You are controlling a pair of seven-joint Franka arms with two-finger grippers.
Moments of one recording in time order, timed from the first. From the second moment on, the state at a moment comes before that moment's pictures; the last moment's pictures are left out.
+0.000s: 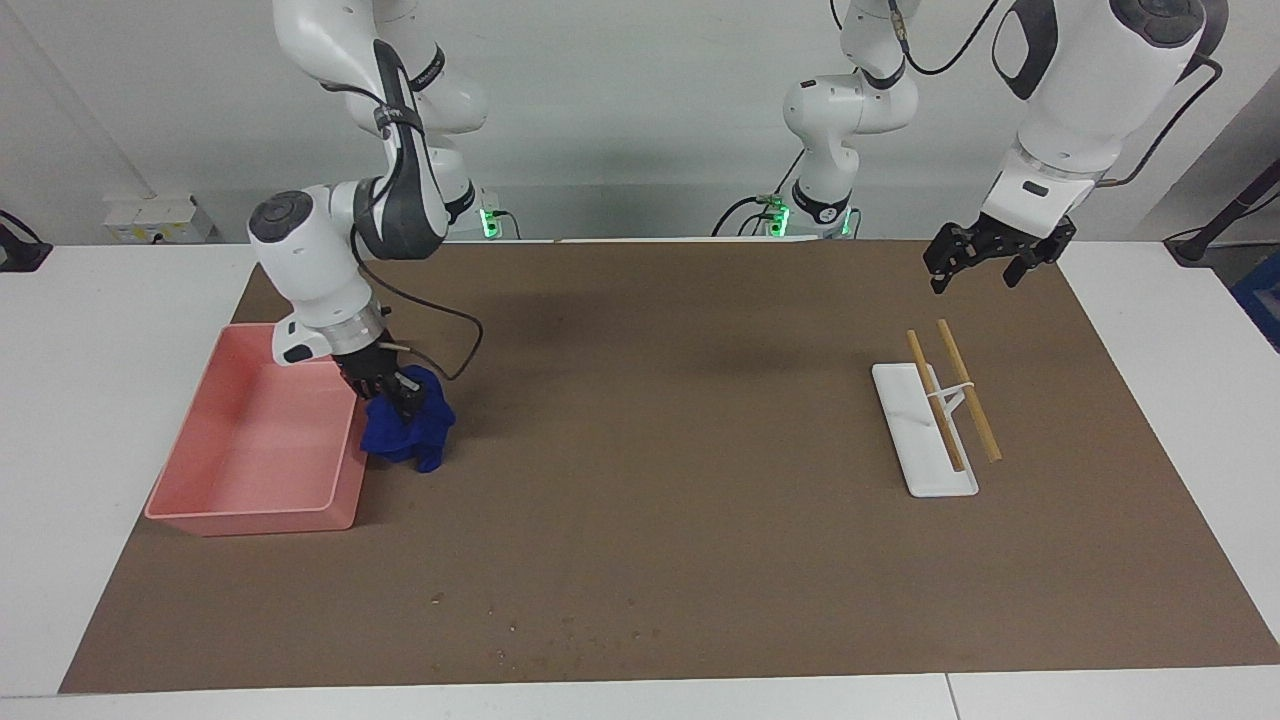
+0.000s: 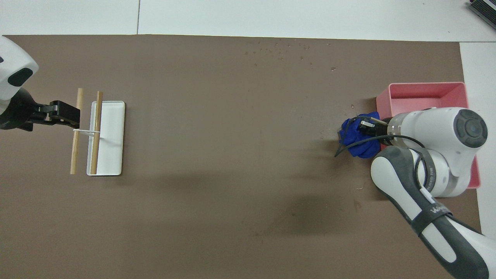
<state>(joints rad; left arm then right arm) 0.02 0.03 -0.13 -1.57 0.05 1.56 -0.10 -0.04 0.08 0.06 -2.02 0.14 2.23 0.40</state>
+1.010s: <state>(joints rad) 0.02 0.02 -0.13 -1.57 -0.02 1.56 -0.11 -0.38 0.06 0.06 -2.11 0.01 2.11 -0.05</state>
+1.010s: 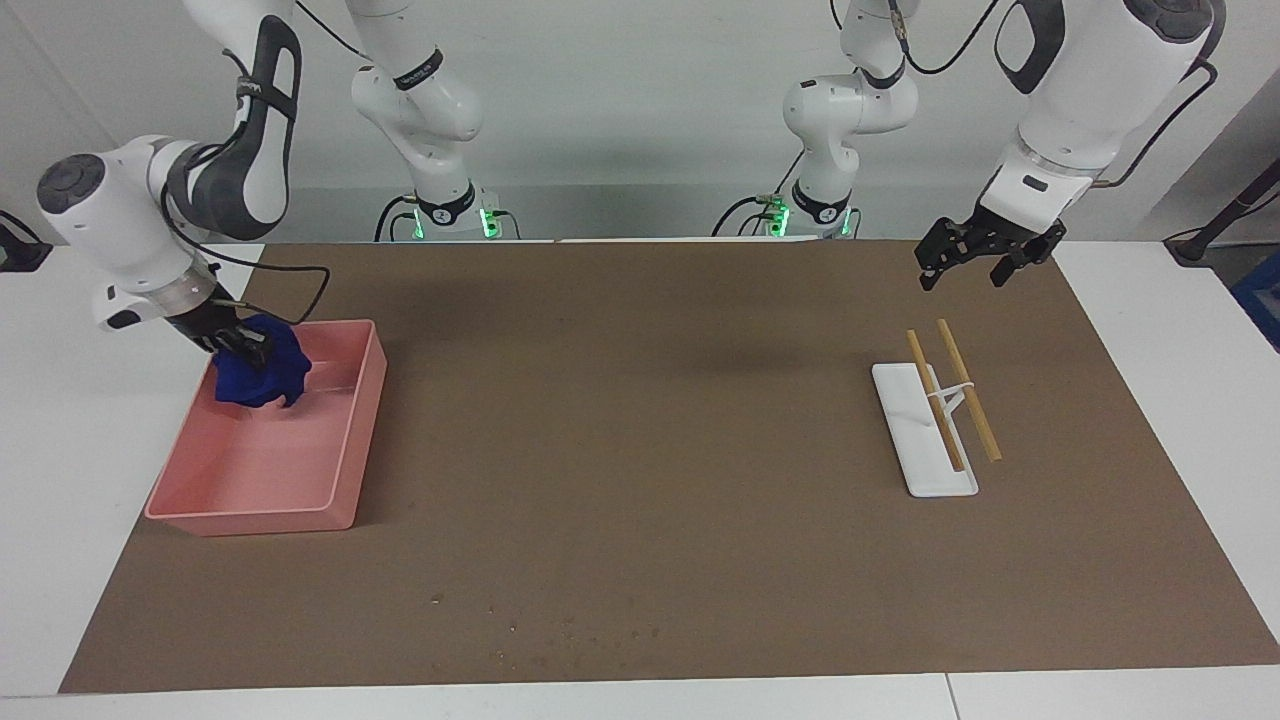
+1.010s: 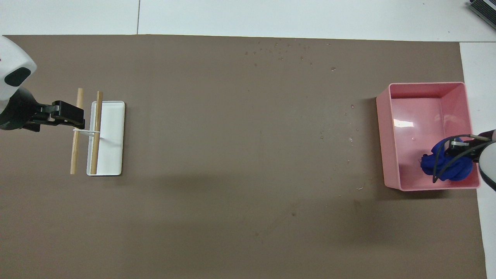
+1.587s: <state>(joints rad) 0.02 0.02 -0.14 -1.57 -0.02 1.56 -0.11 -0.29 0.06 0.07 -2.09 0.01 2.09 -0.08</state>
